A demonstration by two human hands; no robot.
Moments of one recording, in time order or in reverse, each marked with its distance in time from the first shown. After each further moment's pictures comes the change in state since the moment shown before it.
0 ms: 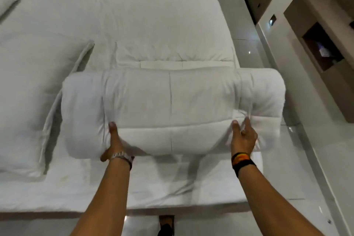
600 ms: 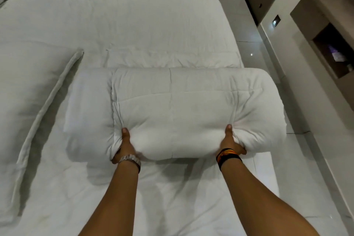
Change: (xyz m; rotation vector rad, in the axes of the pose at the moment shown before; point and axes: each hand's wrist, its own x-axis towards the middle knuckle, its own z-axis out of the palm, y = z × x) left_hand 0.074 -0.015 0.111 0.140 -0.014 0.075; right_hand 0.075 0.025 0.120 0.311 0.233 0.607
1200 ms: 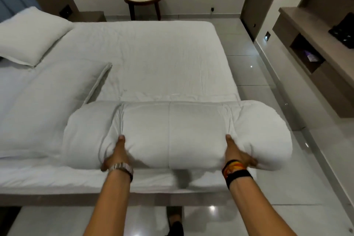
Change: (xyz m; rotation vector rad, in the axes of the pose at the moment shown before) left_hand -0.198 -0.028 -0.234 0.106 -0.071 0.203; right_hand -0.136 -0.025 -0.259 -0.069 -0.073 0.002
